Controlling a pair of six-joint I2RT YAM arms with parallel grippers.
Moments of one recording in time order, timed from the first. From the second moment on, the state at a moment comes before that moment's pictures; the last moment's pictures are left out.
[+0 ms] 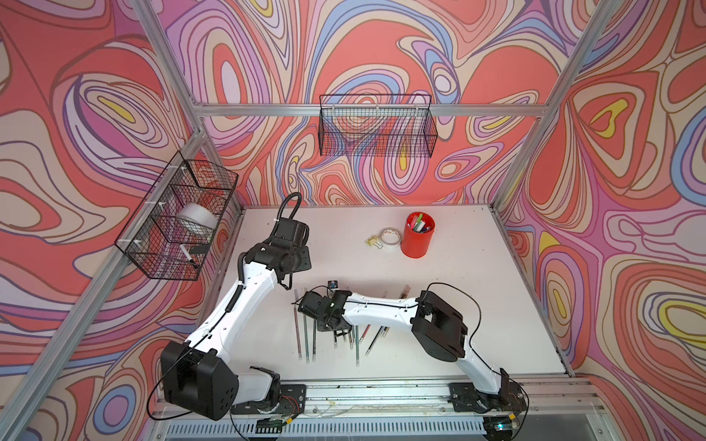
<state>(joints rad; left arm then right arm) -0.28 1.33 1.23 -0.87 -0.21 -0.45 1.17 2.28 1.80 -0.83 0.25 1.05</state>
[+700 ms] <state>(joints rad) -0.18 1.22 1.34 -0.95 0.08 -0.56 1.18 2.12 1.58 -0.58 0.17 1.00</state>
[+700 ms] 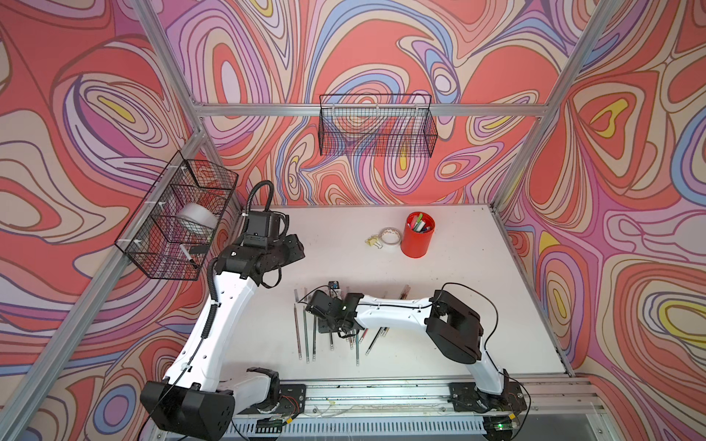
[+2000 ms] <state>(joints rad) -0.28 1.26 1.24 -0.95 0.24 -0.62 1.27 1.75 1.36 -0.27 0.28 0.93</state>
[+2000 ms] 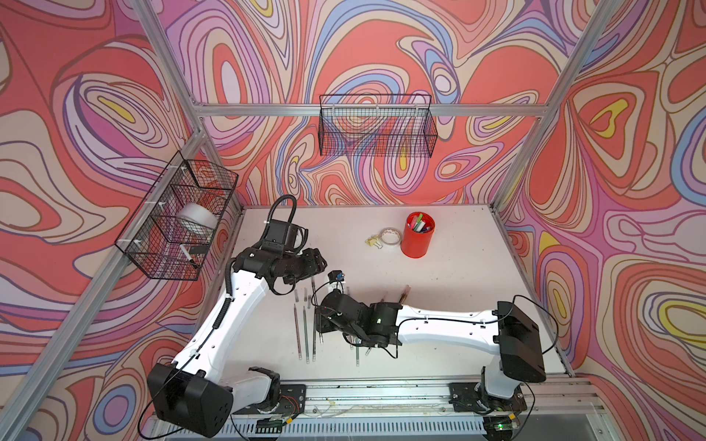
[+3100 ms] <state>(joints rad) -0.34 1.29 1.20 -0.91 0.21 -0.64 1.28 1.74 1.36 -0.27 0.29 0.91</state>
